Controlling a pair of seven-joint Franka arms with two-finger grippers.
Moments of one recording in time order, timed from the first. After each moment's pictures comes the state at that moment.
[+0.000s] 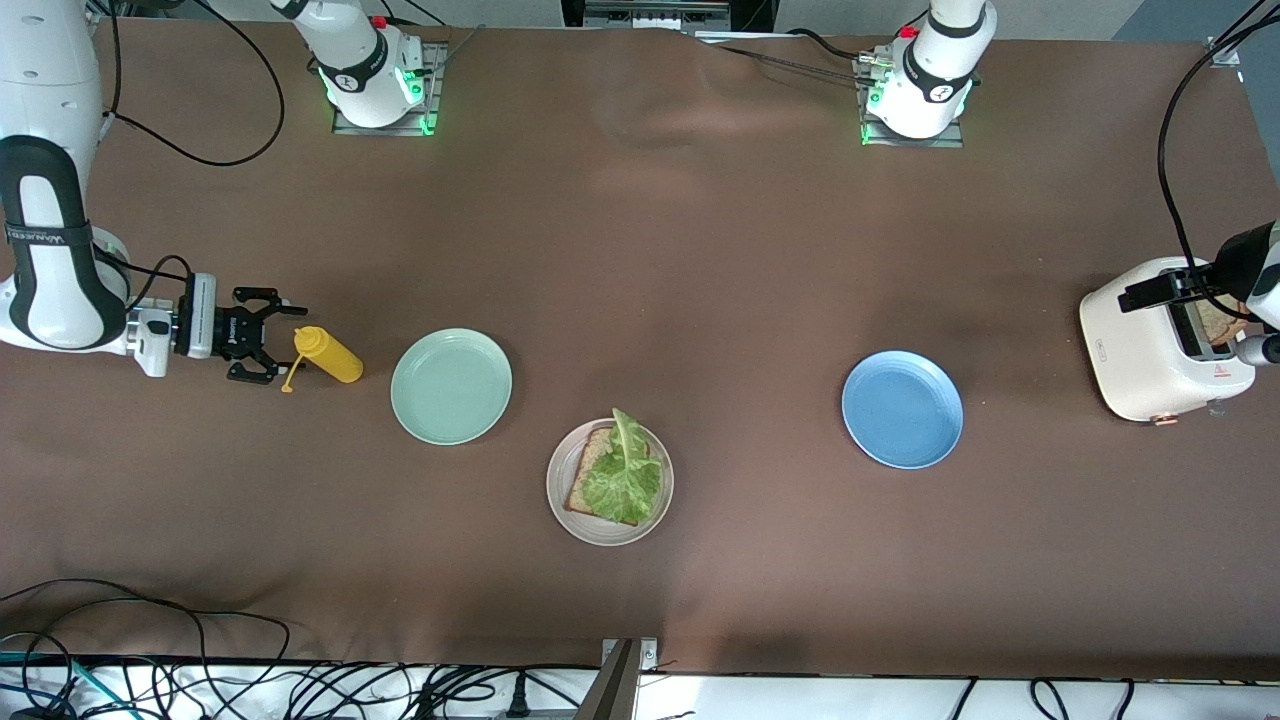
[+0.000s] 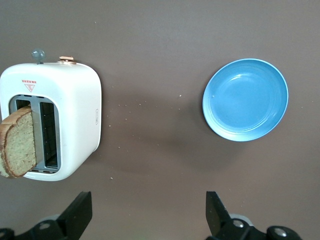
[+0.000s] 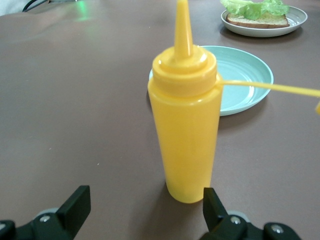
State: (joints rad) left arm 0.19 0.18 -0.05 -1.58 0.03 1.56 -0.06; right arm -0.10 0.64 -0.29 -1.89 0.93 1.74 -2.53
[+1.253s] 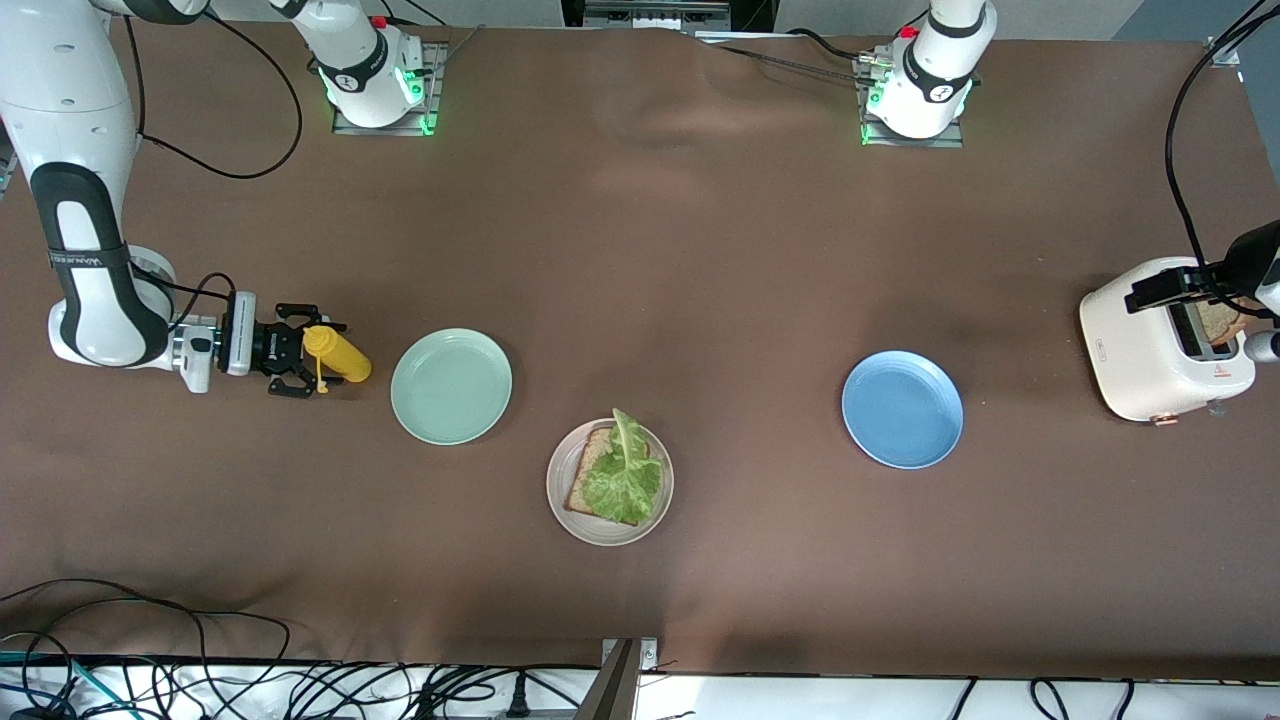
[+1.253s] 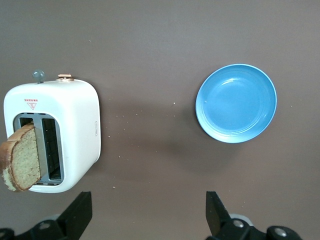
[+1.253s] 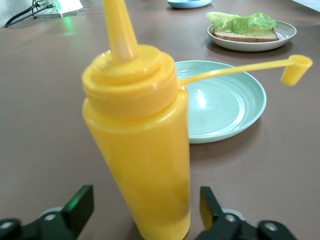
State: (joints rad) left arm 0.18 0.18 -0.05 -1.54 0.03 1.57 -0.01; right arm -0.10 0.68 -0.19 -1.88 1.02 1.80 -2.52
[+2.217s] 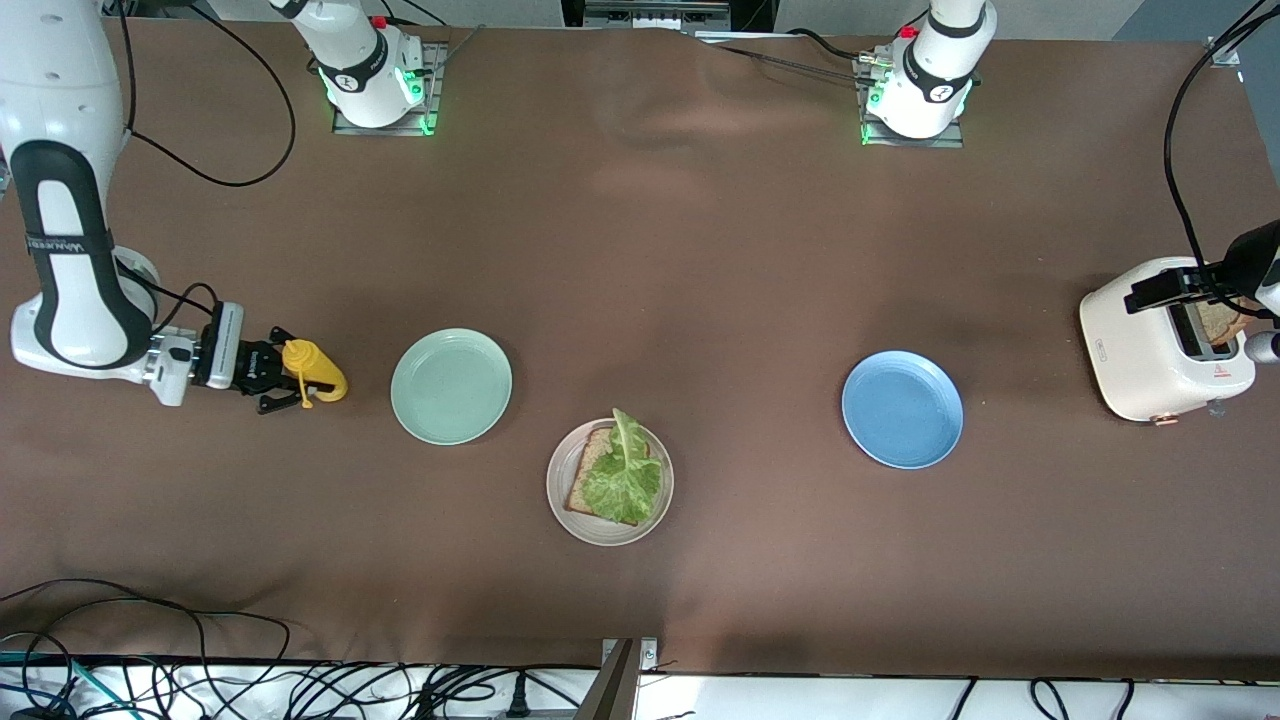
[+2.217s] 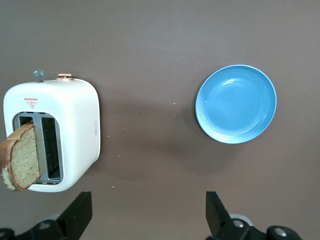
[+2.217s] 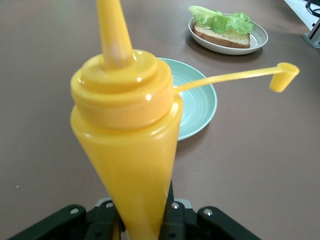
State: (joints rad) left arm 0.18 0.18 -0.05 -1.54 0.03 1.57 -0.01; right arm -0.10 0.57 -0.15 -1.82 0.90 1.93 -2.47
